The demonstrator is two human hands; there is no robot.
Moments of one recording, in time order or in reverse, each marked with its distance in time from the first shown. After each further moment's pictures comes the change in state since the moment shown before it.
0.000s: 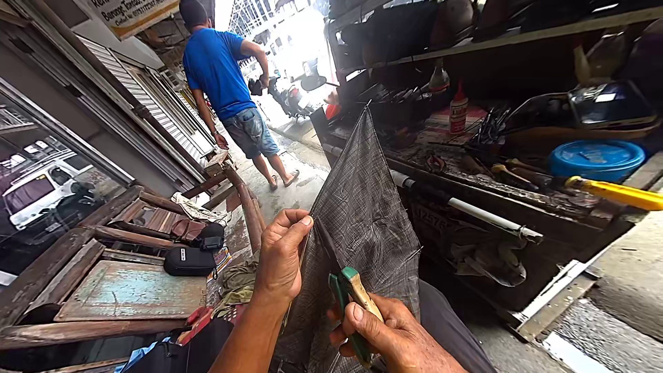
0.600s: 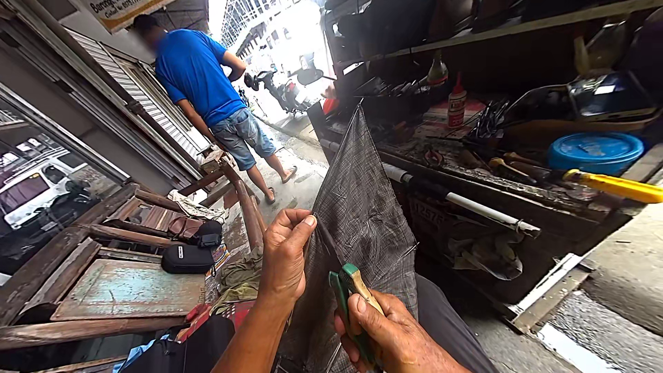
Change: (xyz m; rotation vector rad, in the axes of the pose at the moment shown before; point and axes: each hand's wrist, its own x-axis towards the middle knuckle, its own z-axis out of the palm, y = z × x) left_hand -0.005 -0.012 0.005 0.052 0.005 0.060; right_hand 0.002 0.010 -0.001 0.151 -0.059 -0.065
